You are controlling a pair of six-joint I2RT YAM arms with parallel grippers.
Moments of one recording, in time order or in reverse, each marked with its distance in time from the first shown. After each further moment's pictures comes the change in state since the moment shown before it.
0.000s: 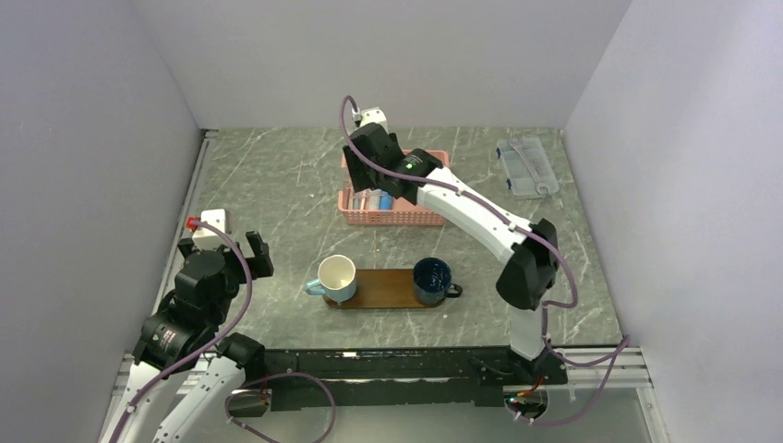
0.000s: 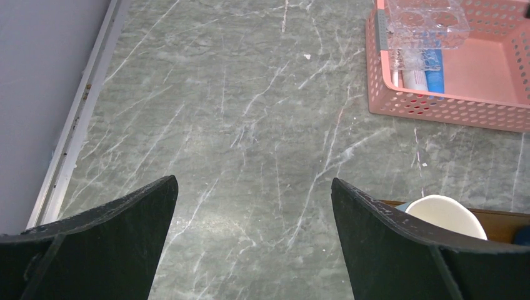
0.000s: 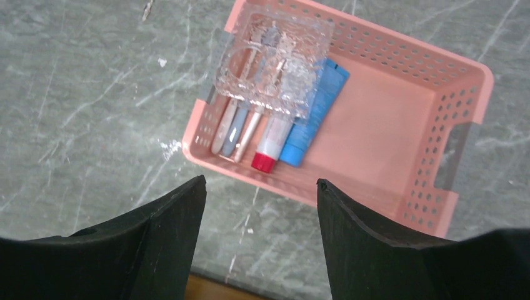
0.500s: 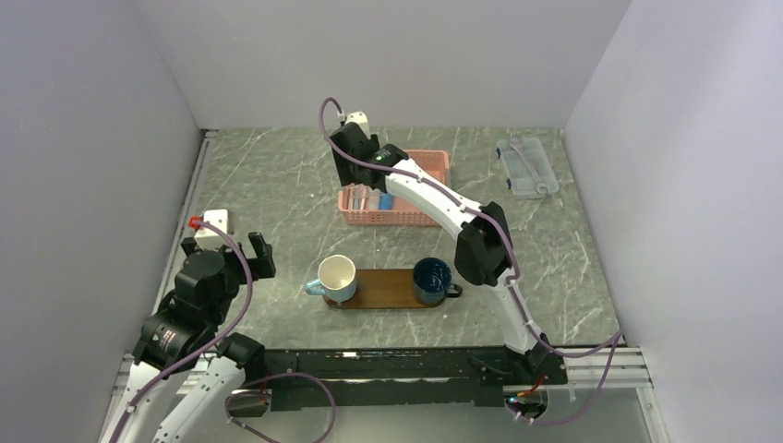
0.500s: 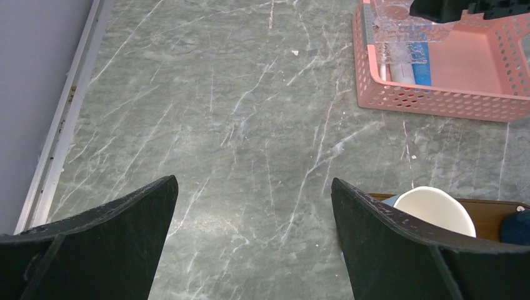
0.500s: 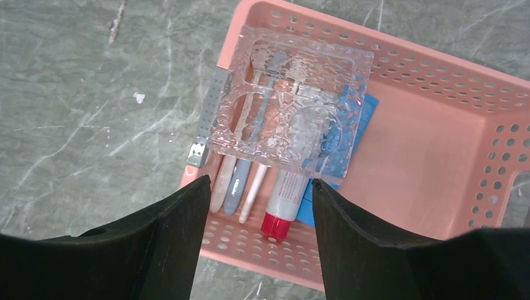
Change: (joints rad) left arm 0.000 -0.001 0.000 0.001 0.043 0.004; right arm -0.045 0.370 0.313 0.010 -0.013 0.019
